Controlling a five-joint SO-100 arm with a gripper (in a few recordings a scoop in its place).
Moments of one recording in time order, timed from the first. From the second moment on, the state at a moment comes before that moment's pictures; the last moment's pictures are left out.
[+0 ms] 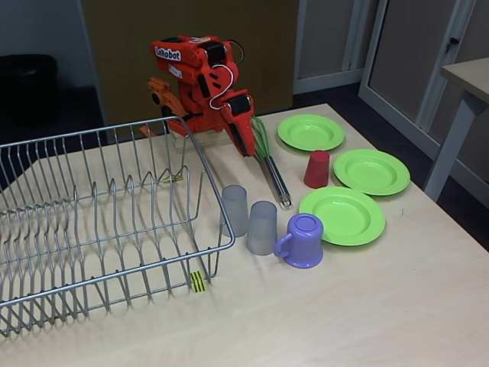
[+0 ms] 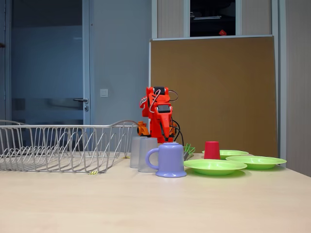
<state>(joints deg) -22.1 190.1 180.2 69.7 0.2</state>
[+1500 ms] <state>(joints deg) -22.0 72.4 82.5 62.1 29.0</state>
